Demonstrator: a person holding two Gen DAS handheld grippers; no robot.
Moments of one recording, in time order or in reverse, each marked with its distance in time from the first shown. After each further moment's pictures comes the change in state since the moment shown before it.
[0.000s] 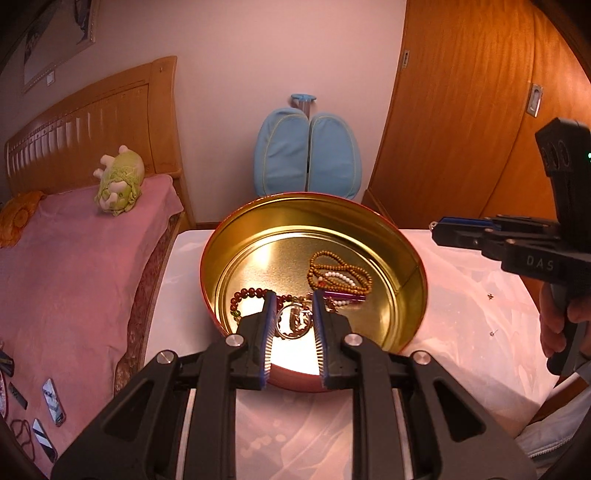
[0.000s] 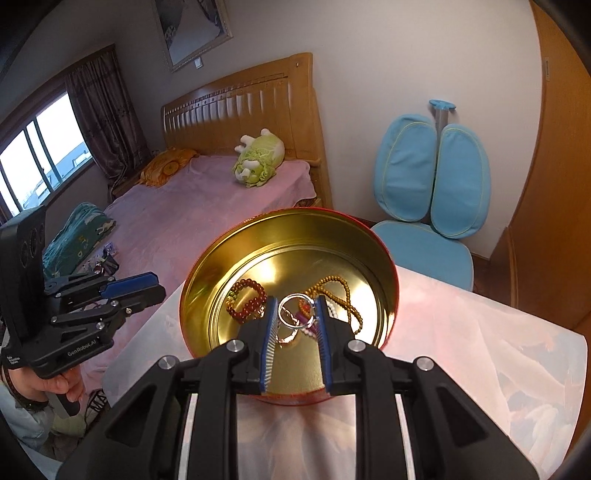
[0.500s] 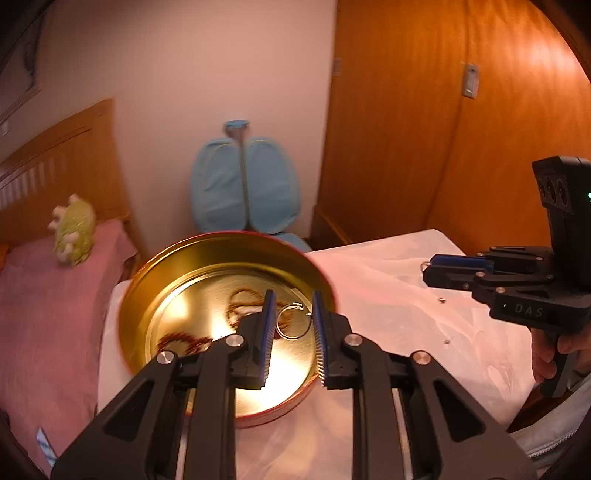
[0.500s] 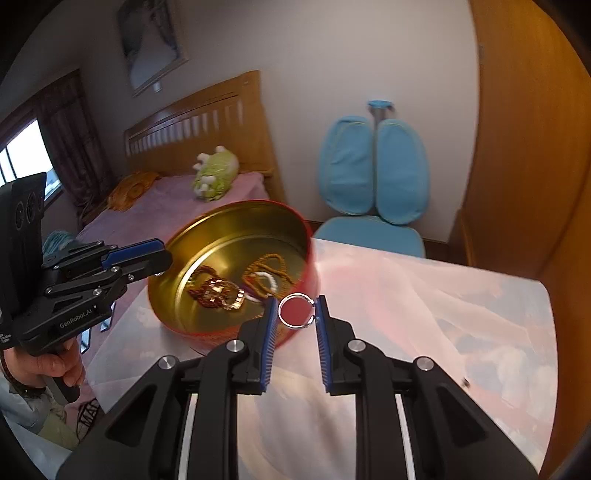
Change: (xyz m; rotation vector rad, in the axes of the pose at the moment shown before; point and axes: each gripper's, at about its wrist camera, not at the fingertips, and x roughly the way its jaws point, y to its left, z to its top) left arm -0.006 -0.086 0.009 0.137 -0.091 -0.118; right arm -0.074 -0.035 -0.057 0.092 -0.073 -0.131
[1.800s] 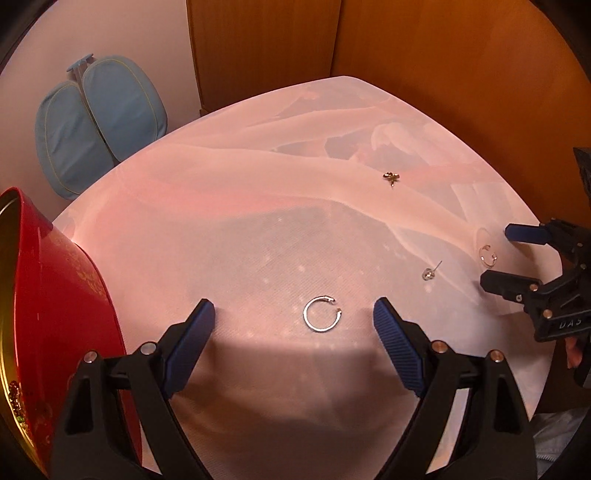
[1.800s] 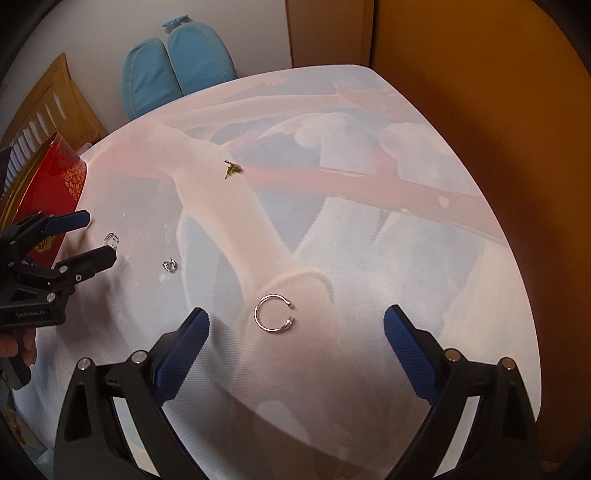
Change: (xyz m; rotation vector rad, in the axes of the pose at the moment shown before) left arm 0.195 -0.152 -0.062 0.344 0.409 -0.305; right arm -0.009 -0.160 -0.189 0.466 0.297 -0.462
